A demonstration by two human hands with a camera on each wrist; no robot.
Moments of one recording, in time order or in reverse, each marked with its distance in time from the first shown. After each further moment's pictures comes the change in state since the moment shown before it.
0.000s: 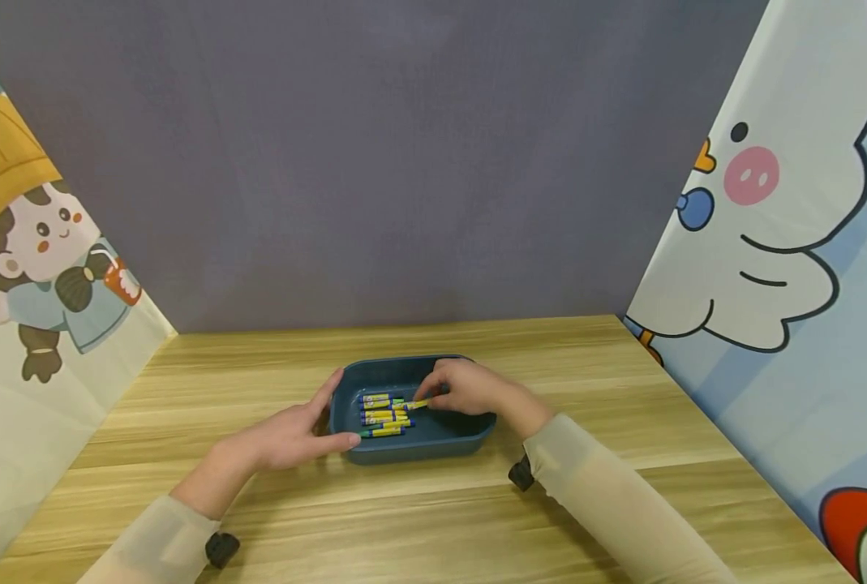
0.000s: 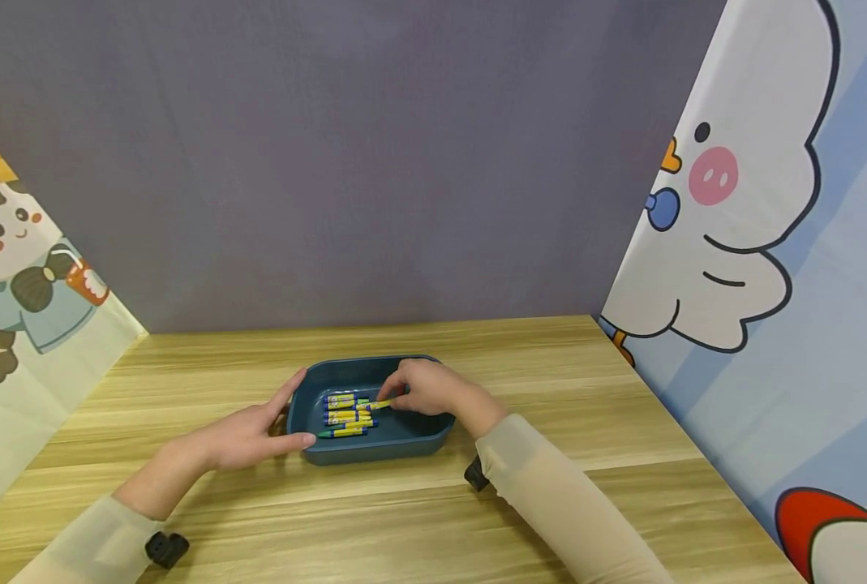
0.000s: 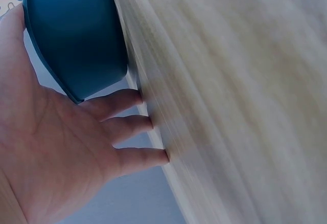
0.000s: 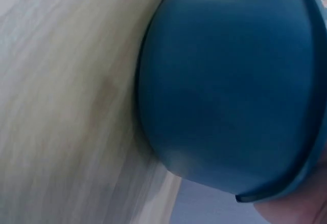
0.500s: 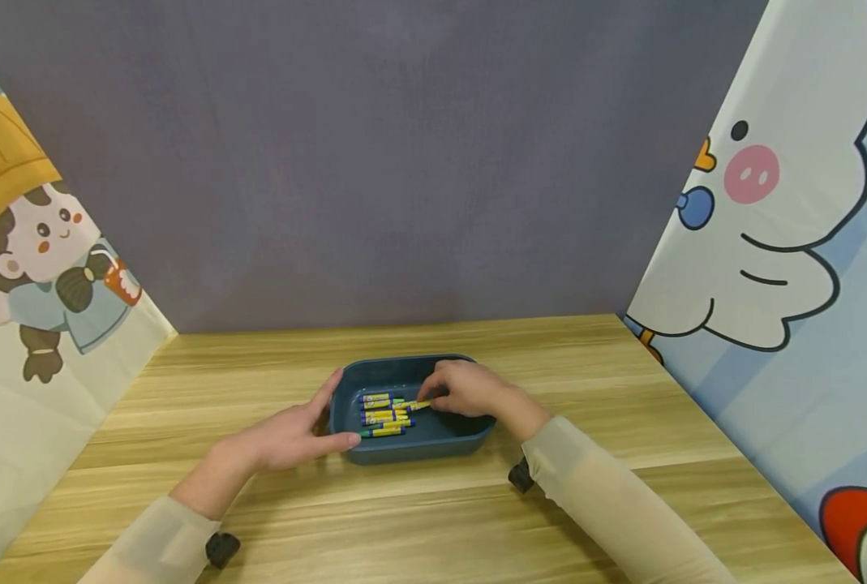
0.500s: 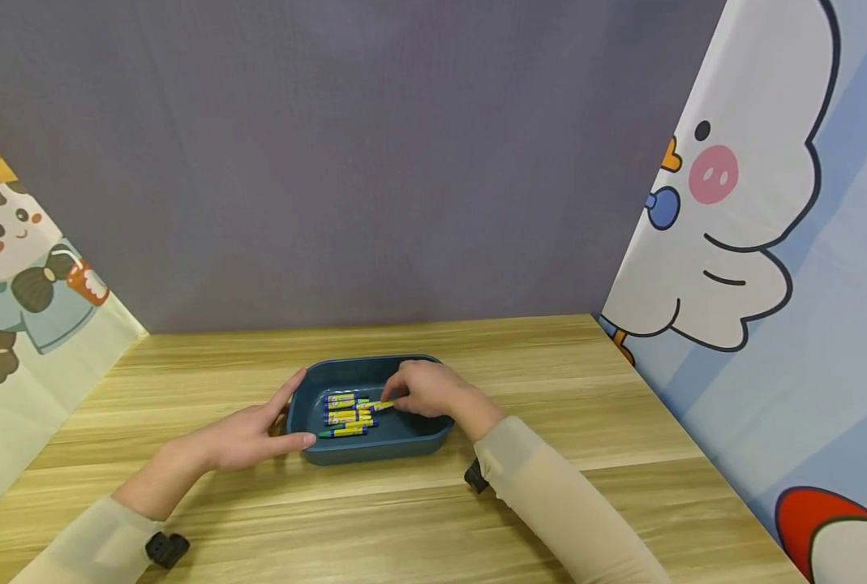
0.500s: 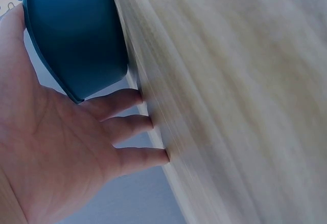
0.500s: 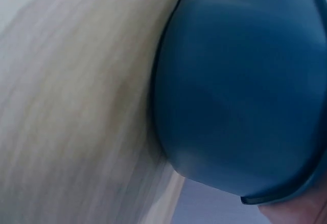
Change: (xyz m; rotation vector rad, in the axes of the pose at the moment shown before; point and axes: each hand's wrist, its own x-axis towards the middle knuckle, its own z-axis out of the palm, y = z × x) left_hand -0.001 0.000 0.000 -0.007 -0.003 0.000; right_hand 0.001 0.000 0.007 -0.131 0.012 0.047
